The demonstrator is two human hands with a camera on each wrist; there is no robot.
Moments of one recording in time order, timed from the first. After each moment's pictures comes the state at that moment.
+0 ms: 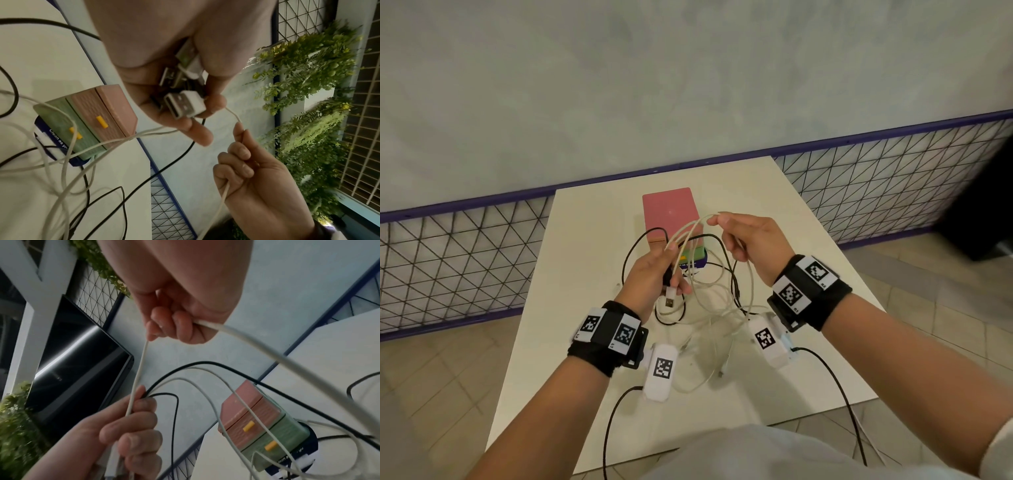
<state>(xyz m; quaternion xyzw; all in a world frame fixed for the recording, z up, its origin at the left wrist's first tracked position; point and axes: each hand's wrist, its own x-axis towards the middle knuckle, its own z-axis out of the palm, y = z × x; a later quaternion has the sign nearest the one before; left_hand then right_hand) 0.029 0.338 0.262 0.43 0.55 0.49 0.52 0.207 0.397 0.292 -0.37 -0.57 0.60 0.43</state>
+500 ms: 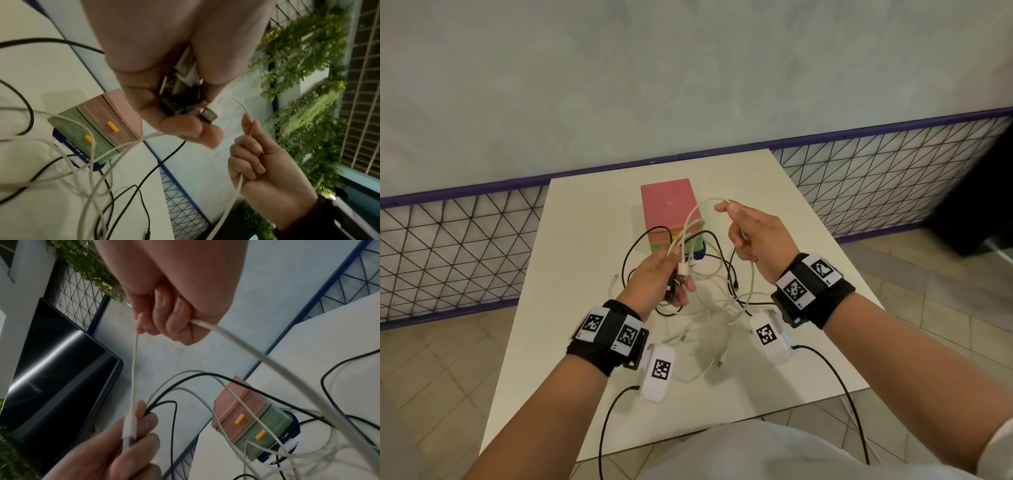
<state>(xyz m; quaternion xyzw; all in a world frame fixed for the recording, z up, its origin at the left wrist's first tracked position) 0.027 0.328 0.252 0.44 0.57 0.44 0.54 0.209 0.394 0.281 -0.36 -0.55 0.61 0.44</state>
